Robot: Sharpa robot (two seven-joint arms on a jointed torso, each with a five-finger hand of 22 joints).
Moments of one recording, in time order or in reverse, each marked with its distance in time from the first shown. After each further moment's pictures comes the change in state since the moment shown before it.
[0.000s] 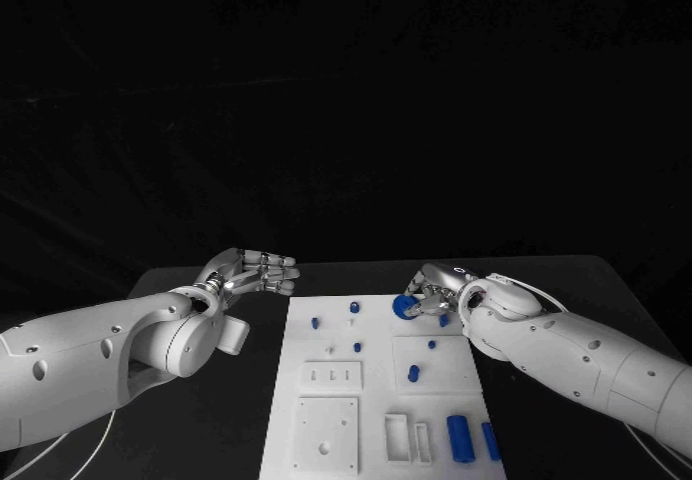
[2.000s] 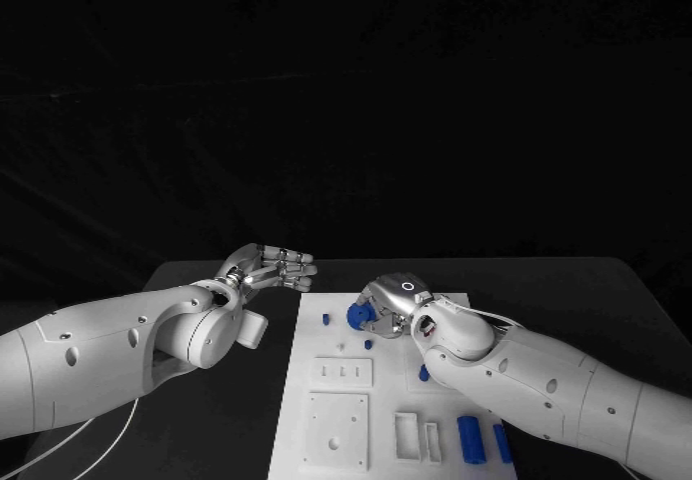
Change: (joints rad) left arm 0.000 0.025 0.001 -0.007 -0.001 0.001 -0.002; left_hand 0.000 0.000 0.000 0.000 0.000 -0.003 0.003 0.000 0.000 0.000 0.000 0.000 0.000 0.000 0.000 0.000 -0.001 0.000 0.000 0.000 0.008 -0.001; right arm -0.011 0.110 -0.102 0.141 -0.267 -0.156 -0.081; right_hand 0.021 -0.056 0.104 0.080 -0.046 0.002 -0.001 0.004 -0.001 0.016 -0.005 -0.008 0.003 0.000 -0.007 0.000 -0.012 -0.001 -0.004 -0.003 0.033 0.000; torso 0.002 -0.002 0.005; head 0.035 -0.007
